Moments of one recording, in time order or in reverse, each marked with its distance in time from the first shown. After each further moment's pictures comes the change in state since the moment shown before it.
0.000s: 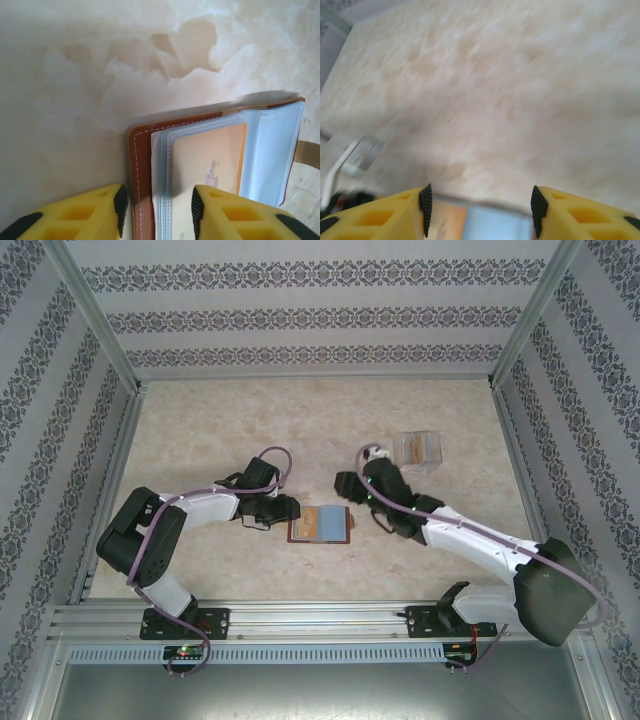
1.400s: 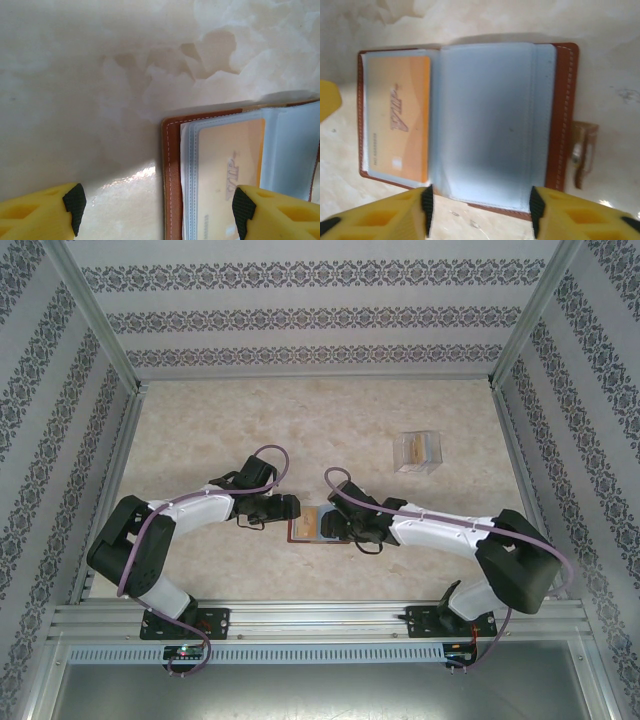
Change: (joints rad) left arm 0.000 -0.064 0.010 -0.103 -0.100 0.054; right arm 0.229 0.233 0.042 -0.277 -0.126 0.283
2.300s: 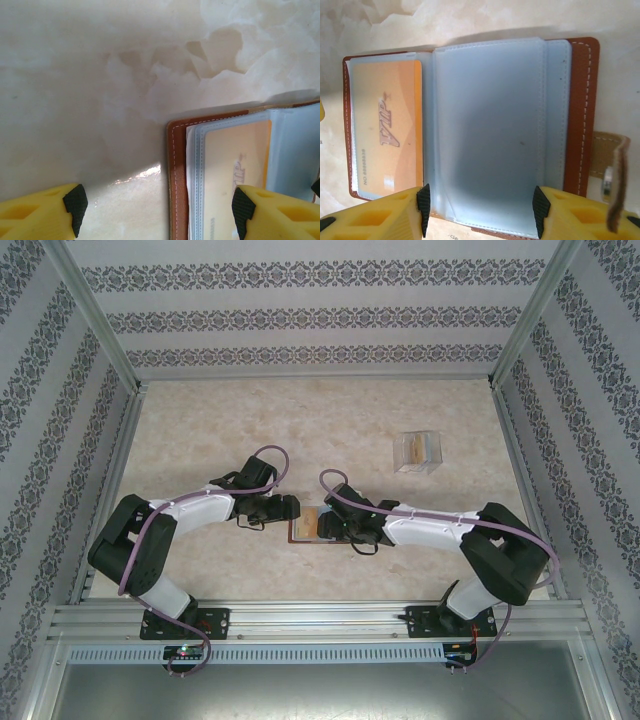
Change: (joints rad) left arm 0.000 0.010 -0.001 0.001 0.000 -0.005; right arm 0.007 0.057 -0.018 0.074 0.011 0.021
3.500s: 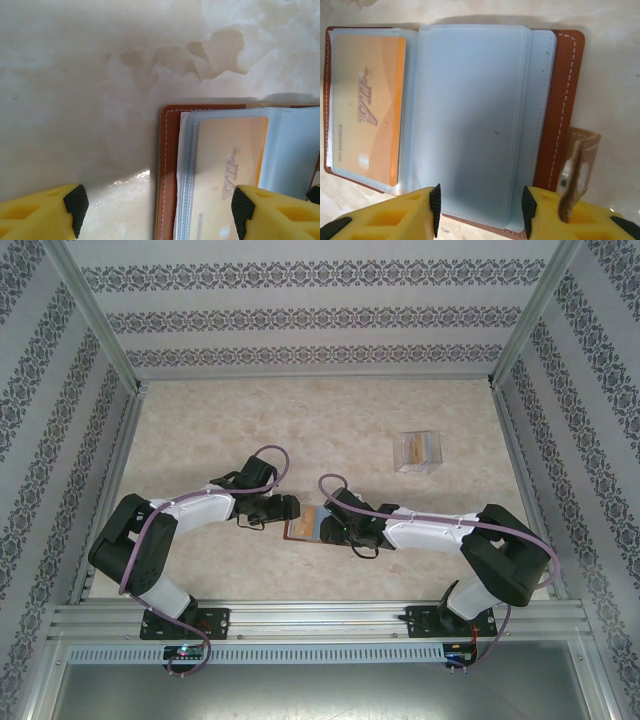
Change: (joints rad) left arm 0.000 0.004 0.002 0.000 0.000 0.000; right arm 0.021 -0.004 -0.022 0.004 0.013 0.000
